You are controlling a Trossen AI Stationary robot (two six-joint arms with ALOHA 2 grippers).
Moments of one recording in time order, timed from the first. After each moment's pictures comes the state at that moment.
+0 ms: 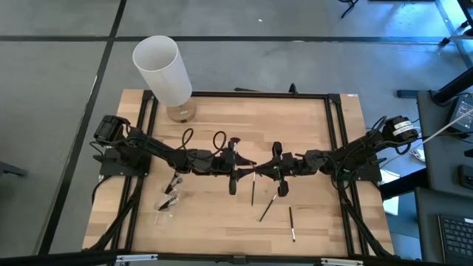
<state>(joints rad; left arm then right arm) -0.22 1.67 0.89 0.77 -0.30 -0.18 0.28 1.35 0.45 0.99 0.22 0.10</state>
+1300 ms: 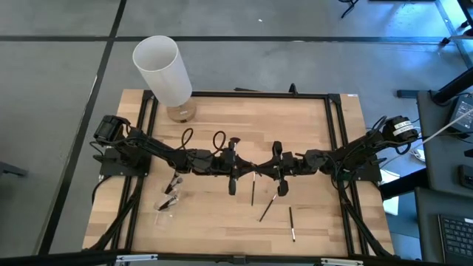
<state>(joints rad) -0.22 1.67 0.89 0.78 -0.29 -0.18 0.28 1.35 0.45 0.99 0.22 0.10</state>
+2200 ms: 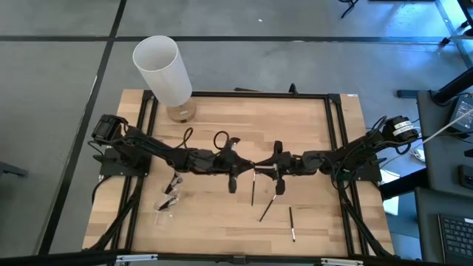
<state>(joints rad) -0.22 1.64 0.89 0.64 -0.35 -0.18 0.28 1.35 0.45 0.90 0.30 0.12</state>
